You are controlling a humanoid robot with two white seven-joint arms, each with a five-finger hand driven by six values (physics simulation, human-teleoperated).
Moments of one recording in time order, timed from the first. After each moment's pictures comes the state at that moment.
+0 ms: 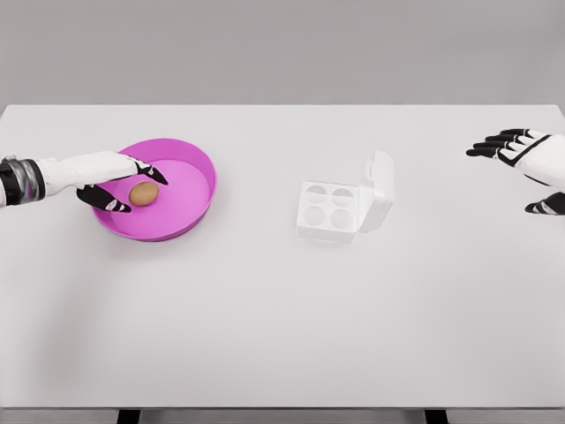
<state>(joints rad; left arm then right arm) -0.68 0.68 -0.57 -1.03 -0.34 -0.61 -0.61 -0.17 -0.85 -0.08 -1.61 0.39 -0.61 0.61</state>
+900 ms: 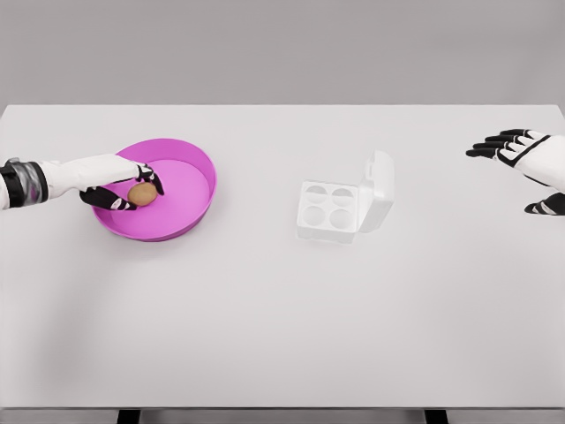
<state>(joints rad) -0.67 0.67 -0.57 -1.03 -0.34 -0.61 -0.61 -0.17 -0.85 -0.08 -1.61 0.39 -0.61 0.61</state>
